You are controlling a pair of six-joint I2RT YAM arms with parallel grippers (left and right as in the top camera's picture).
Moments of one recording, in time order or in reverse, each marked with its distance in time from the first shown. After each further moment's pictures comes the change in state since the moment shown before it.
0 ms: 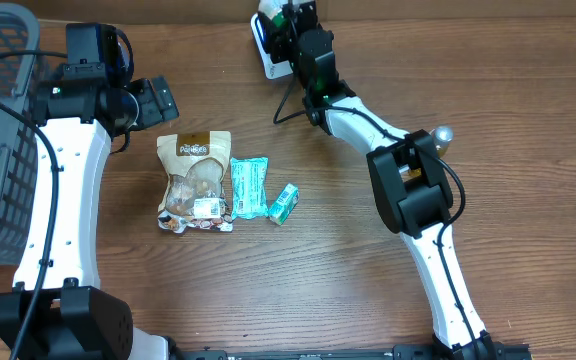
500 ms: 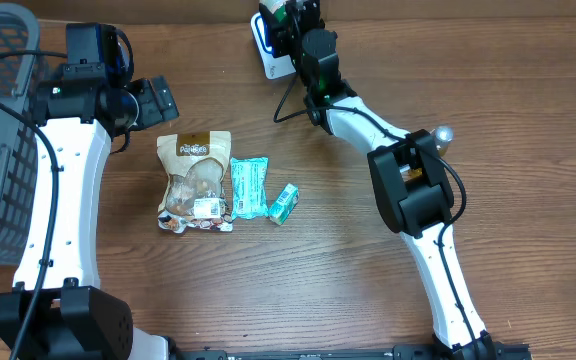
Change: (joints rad) left arm 0.000 0.000 0.000 0.000 0.000 0.000; right arm -0.002 -0.019 0.000 0.052 0.003 -0.004
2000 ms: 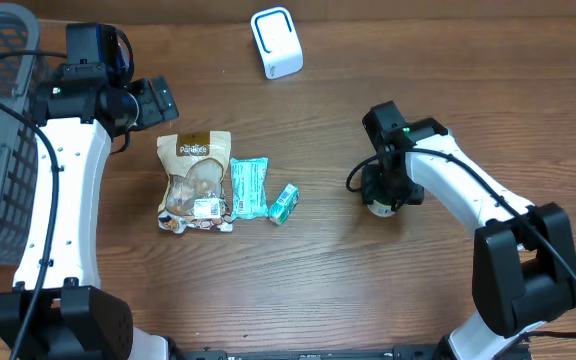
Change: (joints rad) left arm 0.000 0.000 -0.001 0.000 -0.003 0.000; right arm -0.097 -0.779 -0.782 -1.579 0.008 0.245
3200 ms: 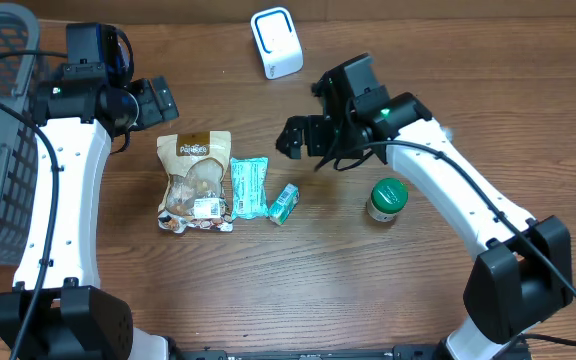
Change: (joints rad) left arm 0.000 0.000 0.000 0.000 0.000 0.000; right arm 0.134 0.000 0.294 0.187 -0.438 0.042
